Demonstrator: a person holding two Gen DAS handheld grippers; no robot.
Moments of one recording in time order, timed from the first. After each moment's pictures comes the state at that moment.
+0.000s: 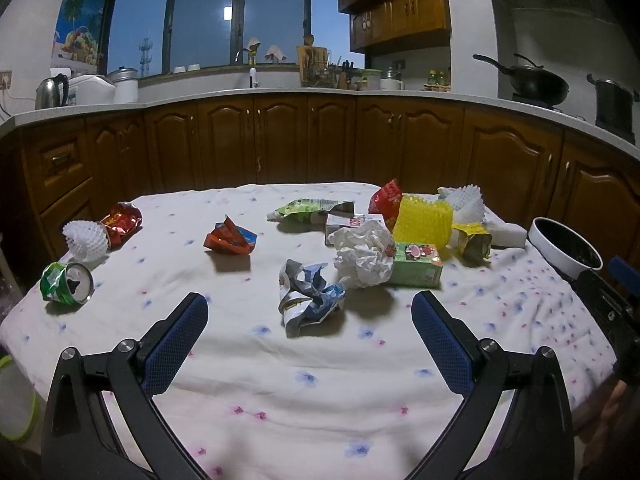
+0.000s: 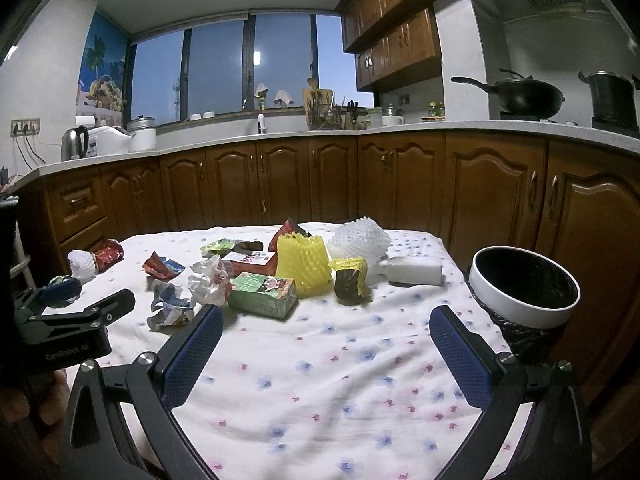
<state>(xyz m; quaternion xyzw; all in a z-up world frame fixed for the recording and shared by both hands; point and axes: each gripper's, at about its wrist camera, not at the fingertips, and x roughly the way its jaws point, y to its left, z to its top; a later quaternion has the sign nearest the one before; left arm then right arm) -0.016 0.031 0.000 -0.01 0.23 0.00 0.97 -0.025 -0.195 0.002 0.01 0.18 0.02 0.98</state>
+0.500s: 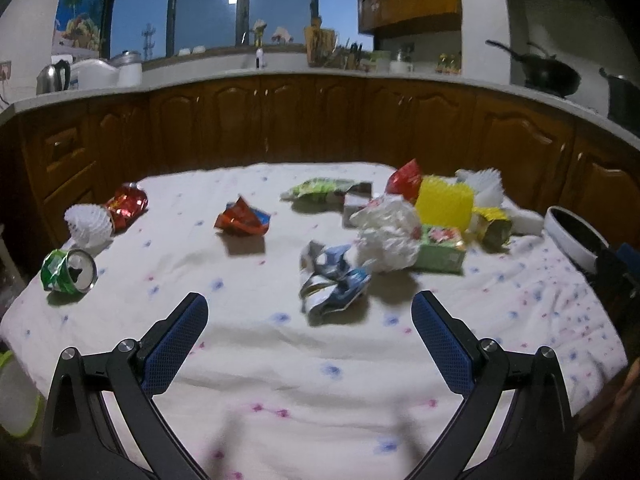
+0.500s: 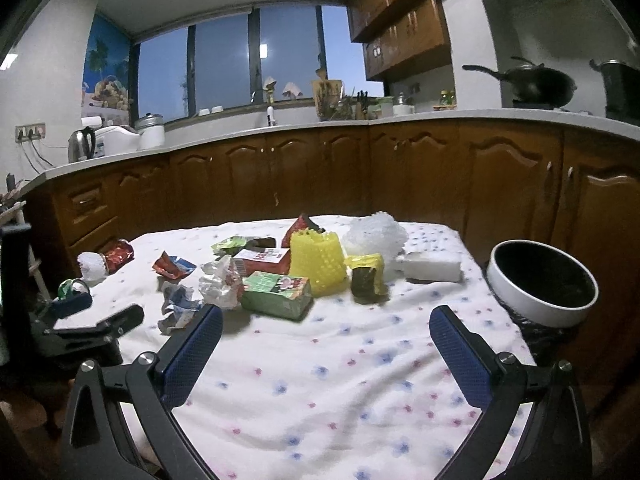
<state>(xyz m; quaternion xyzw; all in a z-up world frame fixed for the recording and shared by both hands) 0.002 0.048 -0.014 -0.01 0.27 0.02 0.96 -0.007 -0.189 0.008 0.02 0.20 0.05 0.98</state>
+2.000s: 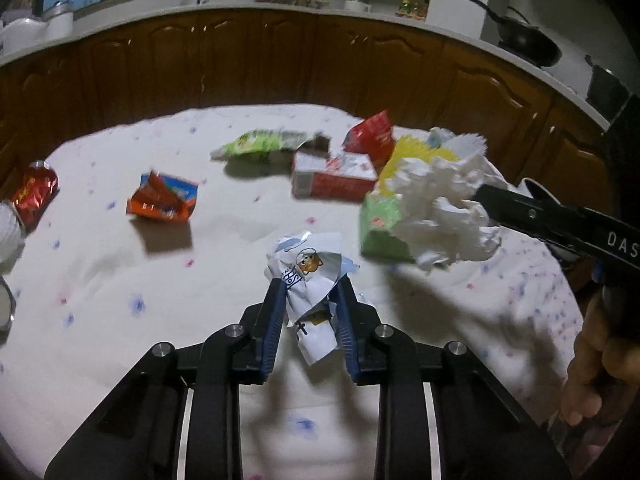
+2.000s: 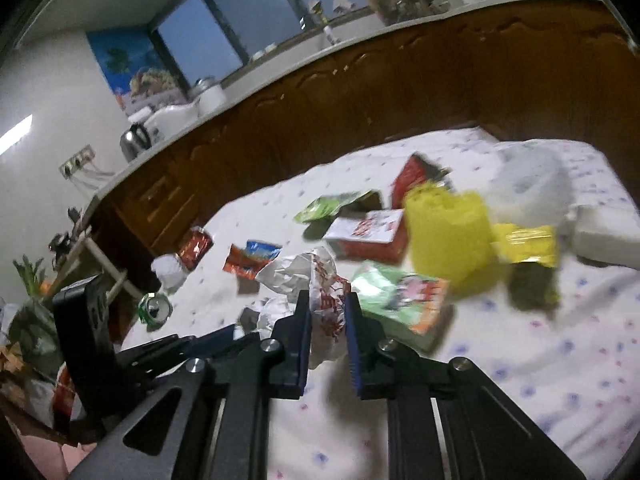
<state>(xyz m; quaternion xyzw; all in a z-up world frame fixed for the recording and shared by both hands) 0.084 0.045 -0.018 -0.02 0.38 -0.12 0.92 0.128 -0.183 -0.002 0.16 0.35 0.23 0.90</state>
